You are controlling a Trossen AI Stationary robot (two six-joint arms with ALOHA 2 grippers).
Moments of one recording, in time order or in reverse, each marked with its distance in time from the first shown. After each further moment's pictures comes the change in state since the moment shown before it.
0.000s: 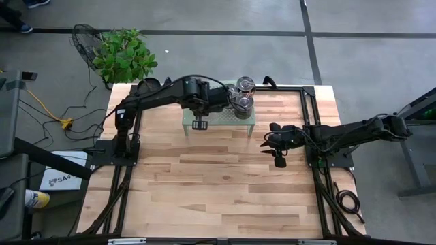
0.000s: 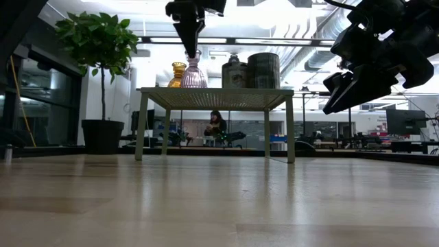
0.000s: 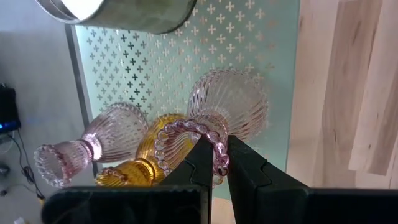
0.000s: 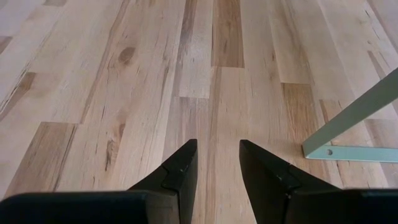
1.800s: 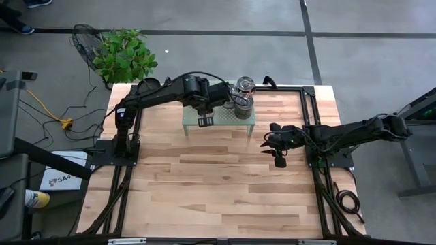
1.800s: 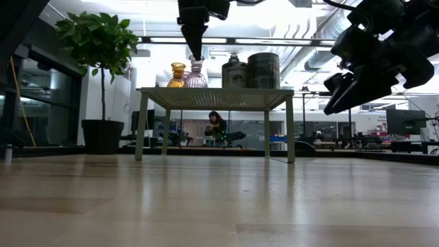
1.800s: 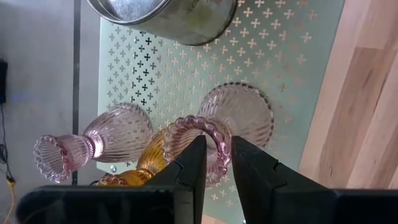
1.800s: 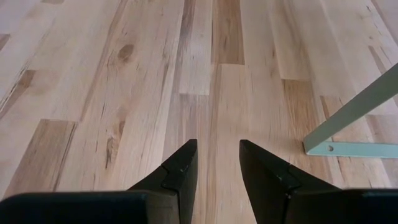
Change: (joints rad) left arm 0.031 0.000 -0.011 0.072 -0.009 -0.143; right arm 0.000 0.000 0.000 -0.007 0.000 0.006
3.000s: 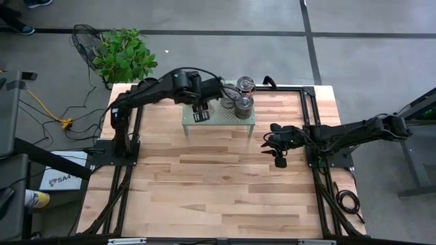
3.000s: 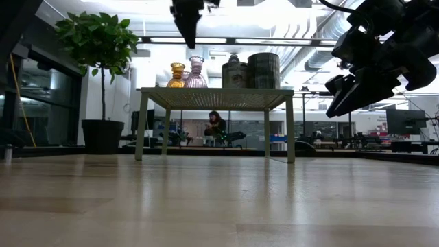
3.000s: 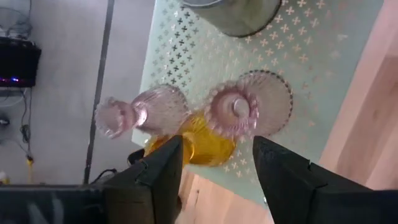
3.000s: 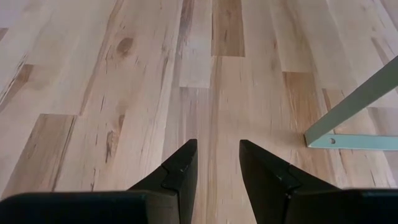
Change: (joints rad) left arm -0.004 -0.047 0.049 -0.067 -0.097 -0.070; right arm 0.000 0.000 0.000 -0.023 0.001 0.007
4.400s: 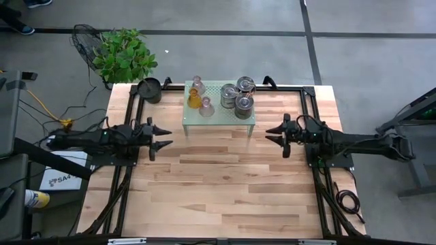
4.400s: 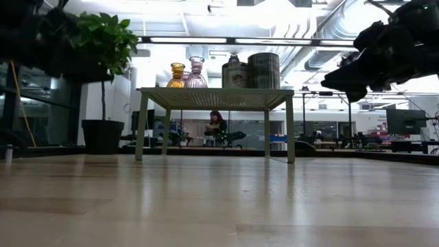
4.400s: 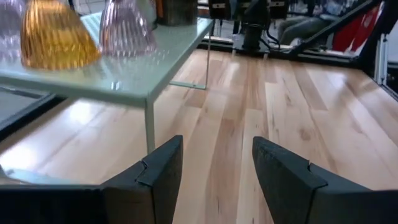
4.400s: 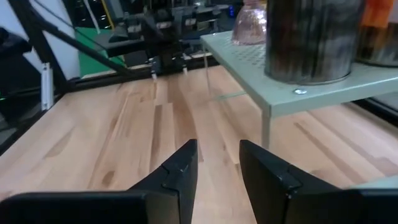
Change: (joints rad) left arm -0.245 -1.791 -2.076 1.343 0.234 -0.144; right arm -0.221 -0.444 -0.303 0.414 -0.094 0.177
